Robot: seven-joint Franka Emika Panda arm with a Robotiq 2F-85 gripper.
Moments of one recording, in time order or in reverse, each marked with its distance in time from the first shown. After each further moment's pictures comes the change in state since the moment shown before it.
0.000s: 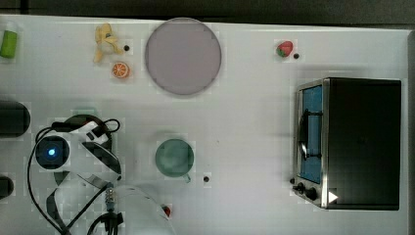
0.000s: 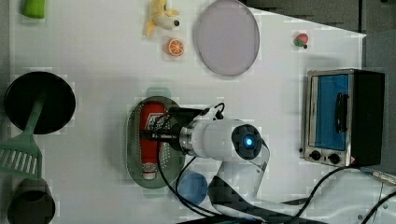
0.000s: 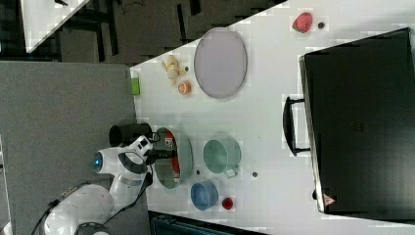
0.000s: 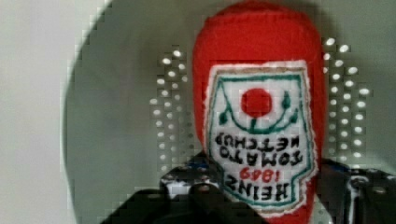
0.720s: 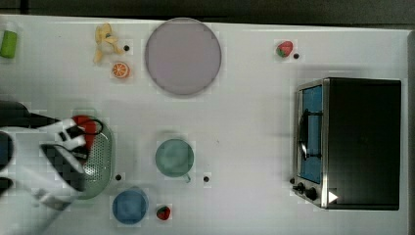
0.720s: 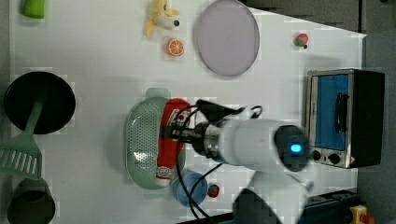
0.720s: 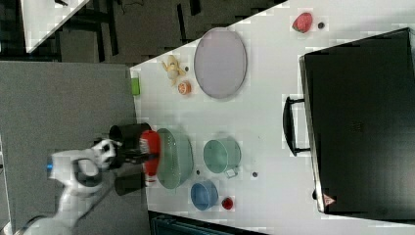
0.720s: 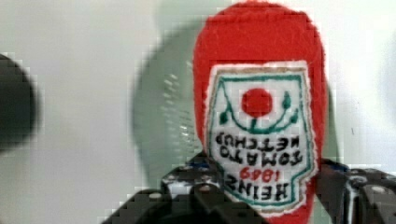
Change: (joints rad) arm -0.020 -0.323 0.085 0.076 0.314 -0.360 0.002
